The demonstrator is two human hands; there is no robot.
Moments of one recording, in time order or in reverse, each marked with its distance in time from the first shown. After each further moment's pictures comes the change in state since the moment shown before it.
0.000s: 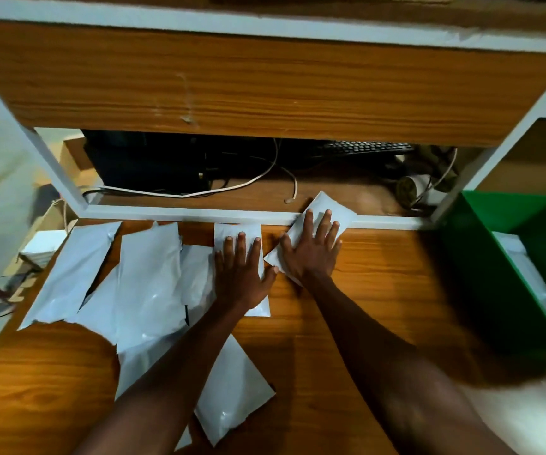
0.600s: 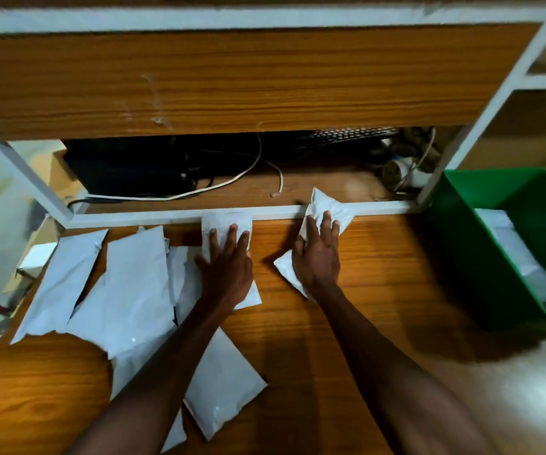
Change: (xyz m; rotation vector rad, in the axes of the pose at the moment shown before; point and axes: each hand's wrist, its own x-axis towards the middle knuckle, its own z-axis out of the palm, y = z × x) left_hand -0.016 0.015 -0.032 0.001 -0.001 0.043; right_hand -0.035 0.044 -0.019 0.274 0.157 -0.054
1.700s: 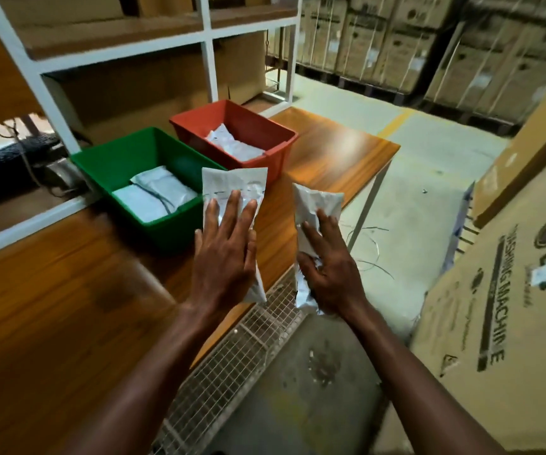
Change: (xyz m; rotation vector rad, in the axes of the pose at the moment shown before) left_hand -0.263 0.478 -0.013 -0.470 0.003 0.952; right_hand -0.334 0.317 -0.418 -0.096 0.478 0.184
